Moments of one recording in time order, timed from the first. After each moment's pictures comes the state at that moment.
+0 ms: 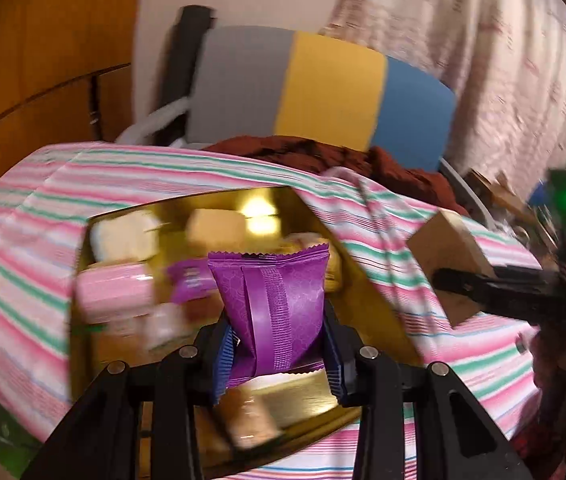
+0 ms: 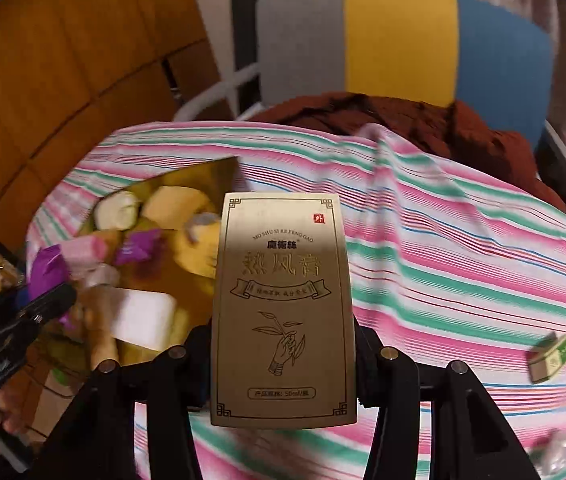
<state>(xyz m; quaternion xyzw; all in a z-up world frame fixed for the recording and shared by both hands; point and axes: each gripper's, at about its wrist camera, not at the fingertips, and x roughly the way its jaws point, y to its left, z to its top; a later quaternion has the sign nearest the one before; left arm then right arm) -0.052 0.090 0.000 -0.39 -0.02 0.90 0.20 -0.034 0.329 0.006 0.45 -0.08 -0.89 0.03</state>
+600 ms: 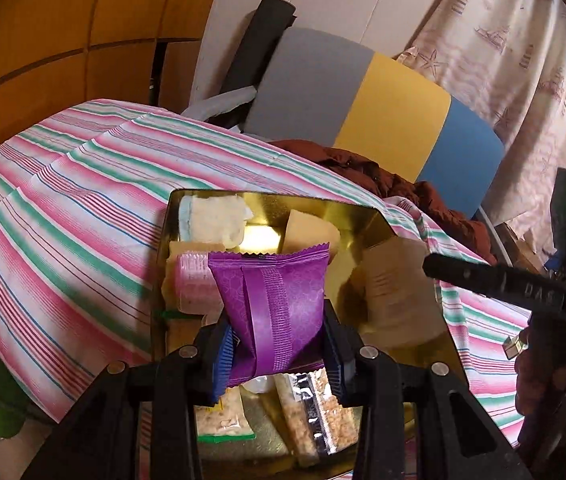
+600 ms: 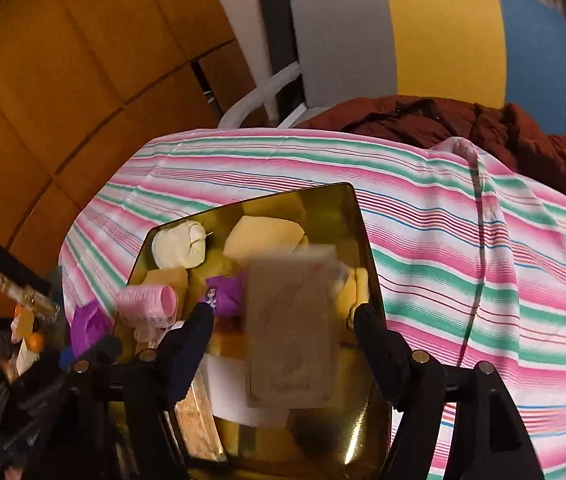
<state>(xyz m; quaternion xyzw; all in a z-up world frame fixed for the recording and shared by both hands) -0.075 0.015 -0.017 -0.40 -0.10 0.90 0.14 -0.103 0.247 0.010 0.45 -0.13 -0.88 0.07</state>
